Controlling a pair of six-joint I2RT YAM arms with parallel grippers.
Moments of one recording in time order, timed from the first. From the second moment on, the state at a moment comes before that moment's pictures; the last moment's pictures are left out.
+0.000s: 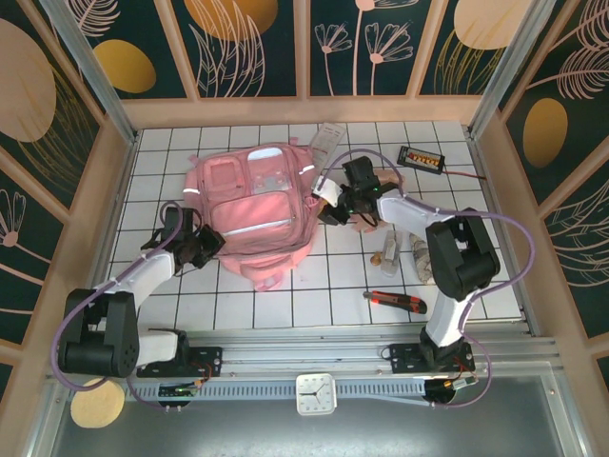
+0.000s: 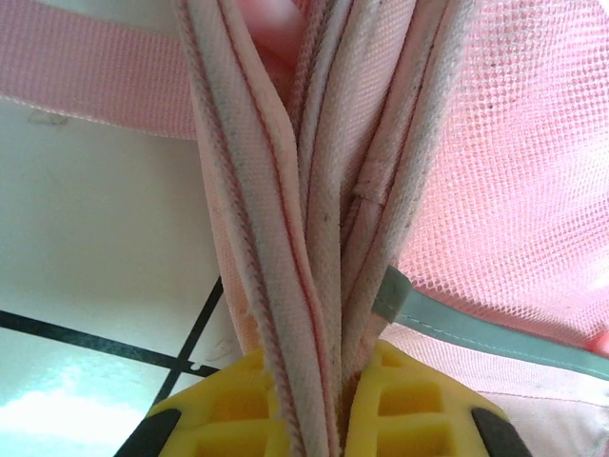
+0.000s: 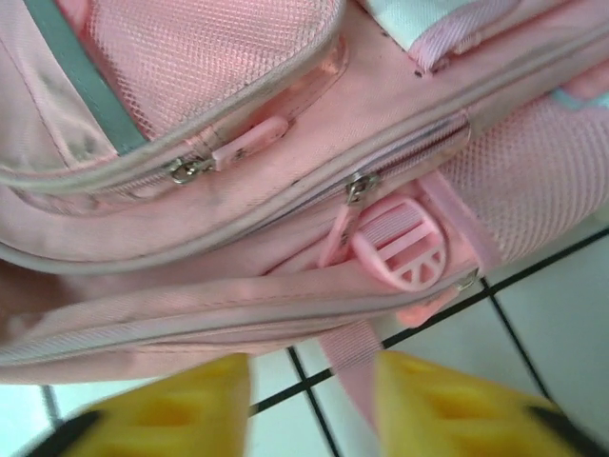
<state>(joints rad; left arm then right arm) -0.09 1.30 0.58 -0.25 0.28 -0.85 0.49 1.82 1.20 -0.27 -0.40 -0.66</state>
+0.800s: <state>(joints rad) -0.08 1.31 0.60 -0.29 0.27 -0.76 0.54 2.04 1.34 -0.21 -0.44 -0.72</state>
